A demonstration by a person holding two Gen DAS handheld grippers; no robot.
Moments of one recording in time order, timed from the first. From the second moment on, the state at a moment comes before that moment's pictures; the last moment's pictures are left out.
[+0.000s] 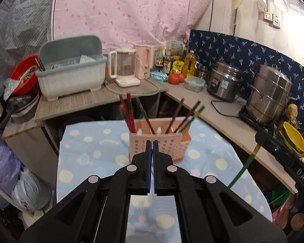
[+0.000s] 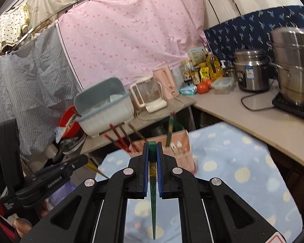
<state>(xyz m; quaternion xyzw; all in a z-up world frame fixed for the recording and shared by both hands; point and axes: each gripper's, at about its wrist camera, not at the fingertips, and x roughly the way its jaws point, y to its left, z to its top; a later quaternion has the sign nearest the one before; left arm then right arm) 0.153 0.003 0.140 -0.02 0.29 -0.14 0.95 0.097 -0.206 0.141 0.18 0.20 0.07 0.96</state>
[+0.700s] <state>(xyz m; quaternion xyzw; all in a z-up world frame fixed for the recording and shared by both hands) 0.283 -0.008 0.169 -0.02 0.27 -0.13 0.95 0.263 -0.199 0.197 0.17 0.16 0.04 0.97</state>
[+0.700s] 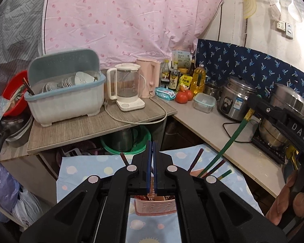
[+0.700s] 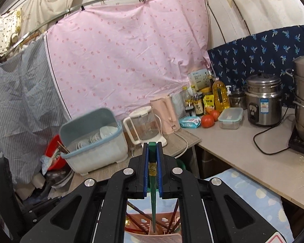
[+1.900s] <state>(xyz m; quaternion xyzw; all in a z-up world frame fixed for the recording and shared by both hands) 0.212 -0.004 0.143 -0.01 0.29 -0.12 0.95 0.175 -0.187 0.140 0.14 0.22 0.04 0.96</state>
